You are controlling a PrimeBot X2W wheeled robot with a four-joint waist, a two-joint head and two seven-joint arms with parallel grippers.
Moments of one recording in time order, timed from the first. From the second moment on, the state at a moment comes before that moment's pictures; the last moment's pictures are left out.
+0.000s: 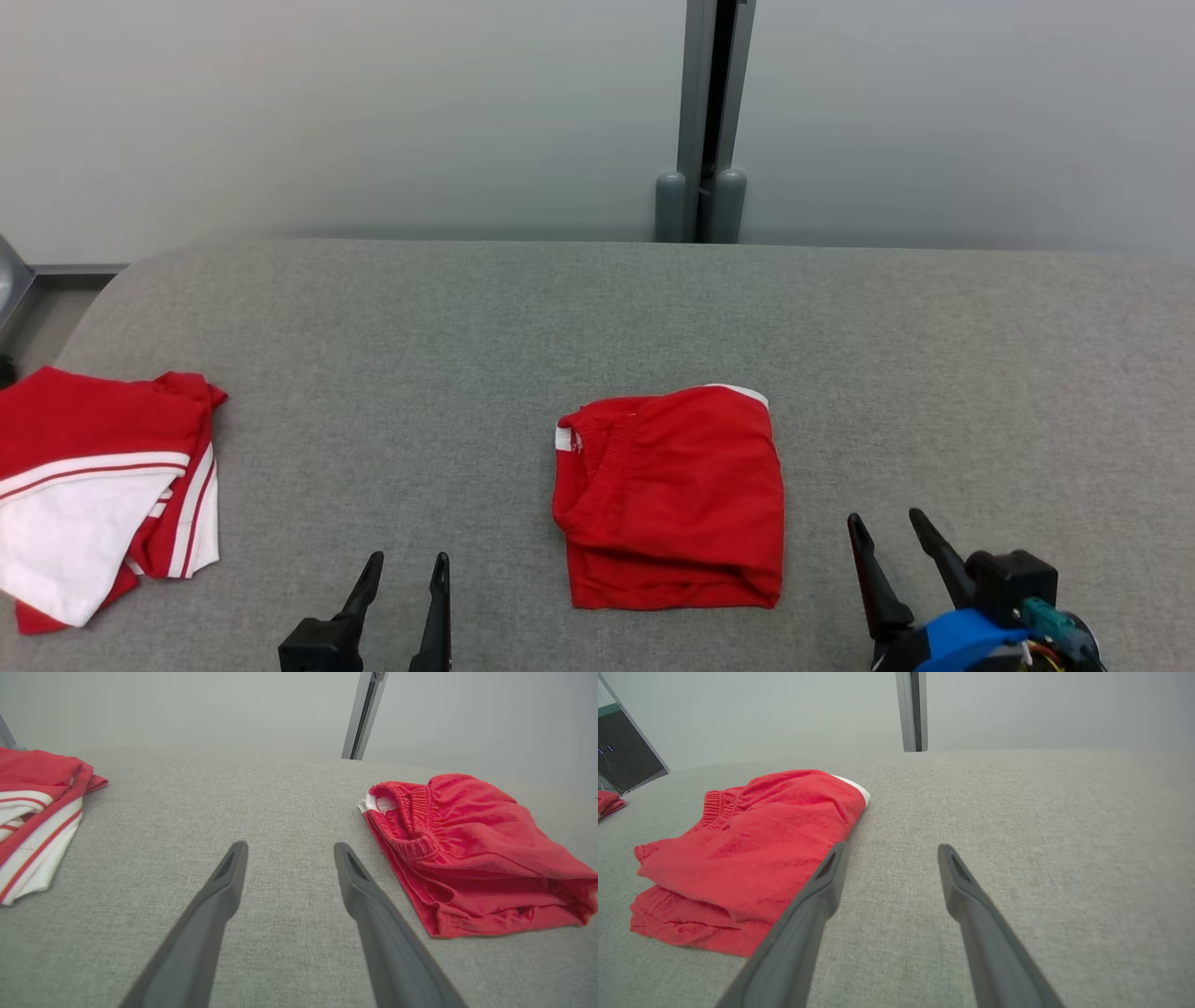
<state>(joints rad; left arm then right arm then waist) 0.02 0.05 -0.17 0.45 -0.19 -0.09 -0.26 -0.10 -0.05 0.05 0.53 0.16 0.13 -0.26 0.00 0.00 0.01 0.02</state>
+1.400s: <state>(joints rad) -0.09 0.05 -0.35 0.39 -0.21 -0.13 -0.26 -0.34 -0.05 0.11 0.83 0.21 0.13 -0.26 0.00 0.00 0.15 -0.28</state>
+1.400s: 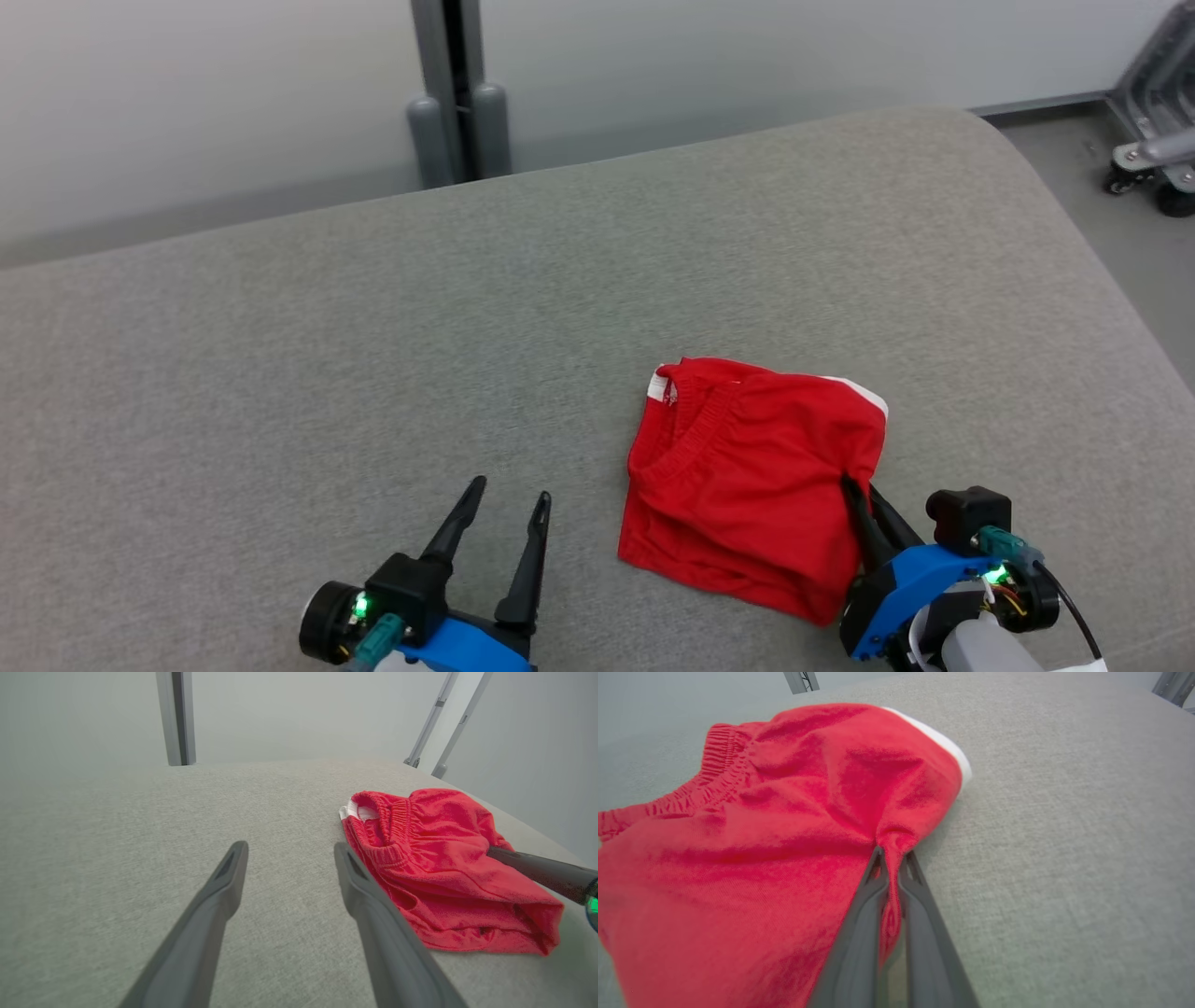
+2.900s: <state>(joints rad) -0.19 0.13 -0.38 0.39 -0.20 -0.13 -0.26 -0.78 -0.26 -0.69 0.81 -0.55 0.13 -0.19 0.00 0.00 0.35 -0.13</state>
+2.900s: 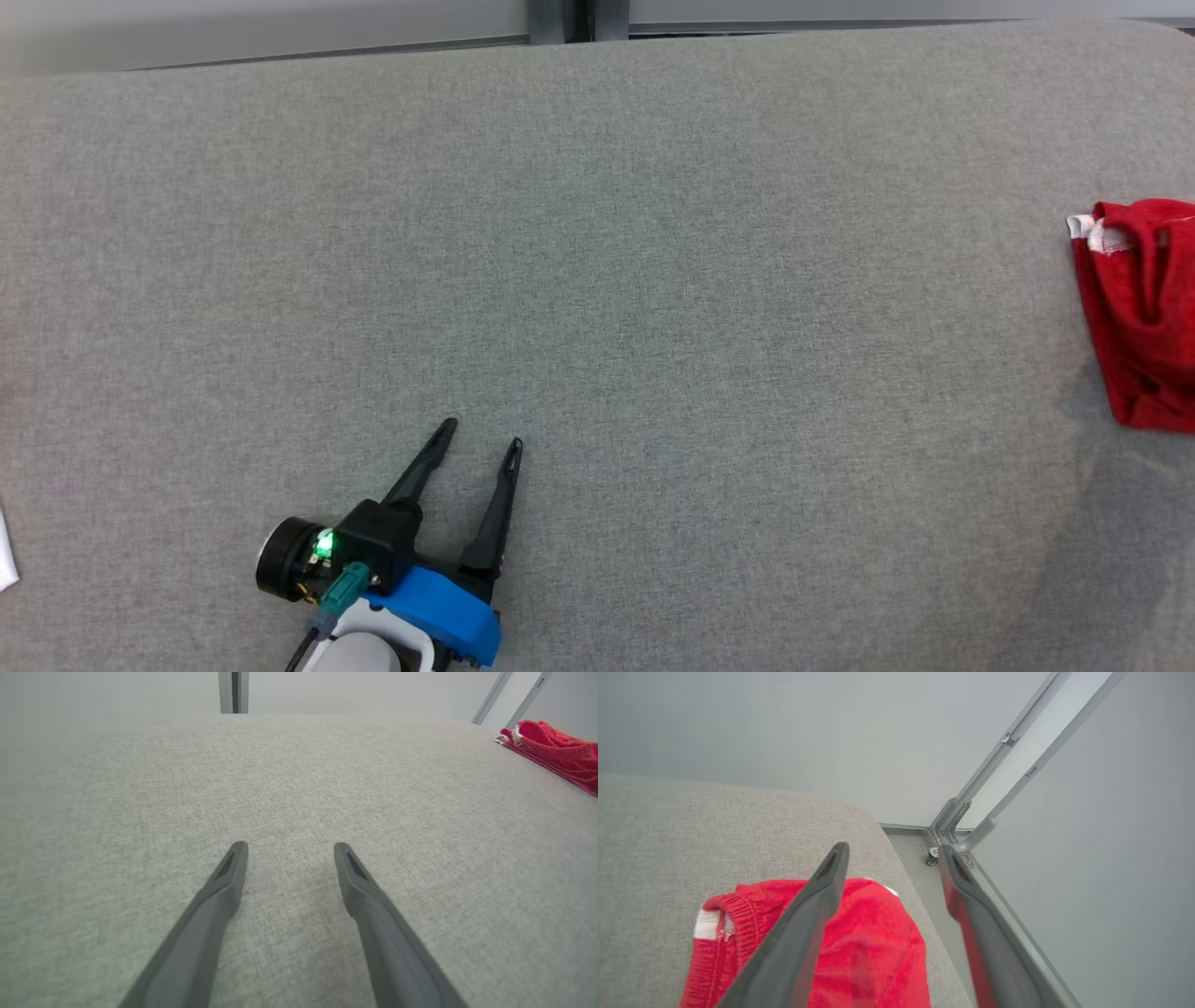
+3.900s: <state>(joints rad) -0.12 0.06 -0.02 0.43 -0.13 -0.12 -0.26 -0.32 -0.05 -0.09 0.59 0.06 0.13 -0.26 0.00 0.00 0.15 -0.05</state>
